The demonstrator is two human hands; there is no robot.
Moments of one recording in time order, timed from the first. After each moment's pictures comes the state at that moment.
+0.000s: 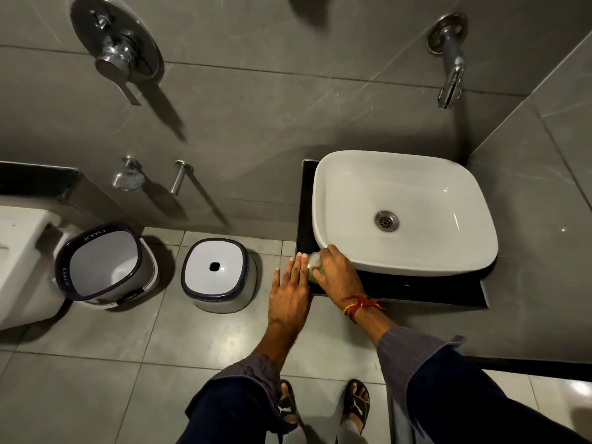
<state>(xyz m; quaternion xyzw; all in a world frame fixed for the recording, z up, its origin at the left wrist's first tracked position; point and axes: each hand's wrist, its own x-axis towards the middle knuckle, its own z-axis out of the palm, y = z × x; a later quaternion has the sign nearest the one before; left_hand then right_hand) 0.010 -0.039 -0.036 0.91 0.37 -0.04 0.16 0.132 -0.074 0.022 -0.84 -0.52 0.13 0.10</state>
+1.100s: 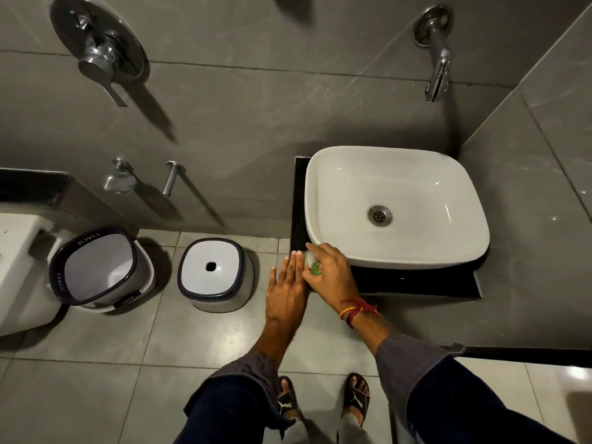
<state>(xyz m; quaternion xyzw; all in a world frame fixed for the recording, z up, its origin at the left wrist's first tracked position) 0.013 -0.043 -0.028 0.91 0.37 -0.06 0.16 0.124 -0.085 0.028 -0.83 -0.45 0.18 0.28</state>
